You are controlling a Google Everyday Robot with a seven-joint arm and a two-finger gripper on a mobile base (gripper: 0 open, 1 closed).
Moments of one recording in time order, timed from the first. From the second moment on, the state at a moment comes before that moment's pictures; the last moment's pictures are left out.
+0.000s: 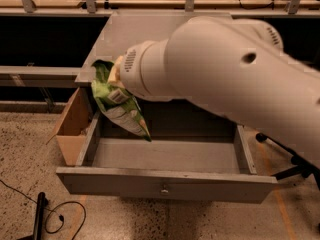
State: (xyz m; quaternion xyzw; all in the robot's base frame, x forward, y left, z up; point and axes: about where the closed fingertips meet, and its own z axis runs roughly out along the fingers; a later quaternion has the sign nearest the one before) arm 0.499 0.080 0.970 0.02 0.87 0.35 0.35
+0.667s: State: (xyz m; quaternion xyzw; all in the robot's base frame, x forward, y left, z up) arm 0.519 0.059 0.849 0.03 0.90 0.30 0.30
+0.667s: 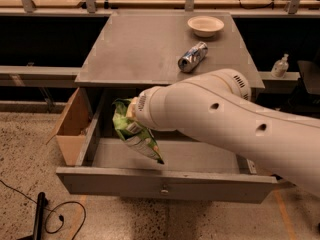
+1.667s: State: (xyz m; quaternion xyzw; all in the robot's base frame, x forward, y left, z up) arm 0.585 0.042 0.803 0.05 0.89 0.28 0.36
